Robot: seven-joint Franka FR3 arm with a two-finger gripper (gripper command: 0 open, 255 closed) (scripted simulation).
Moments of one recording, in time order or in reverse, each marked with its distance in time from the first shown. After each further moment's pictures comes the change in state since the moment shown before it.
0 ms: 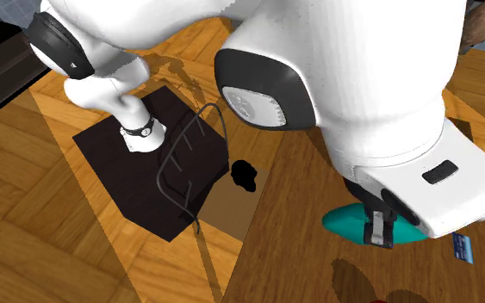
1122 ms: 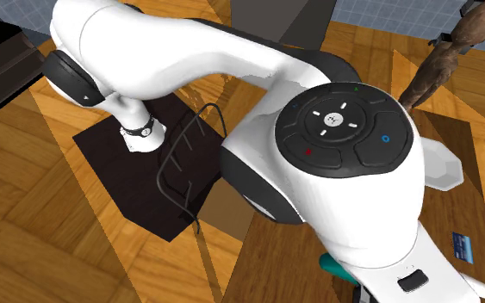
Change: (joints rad) arm -0.040 0.154 -0.011 0.080 0.004 0.060 -0.083
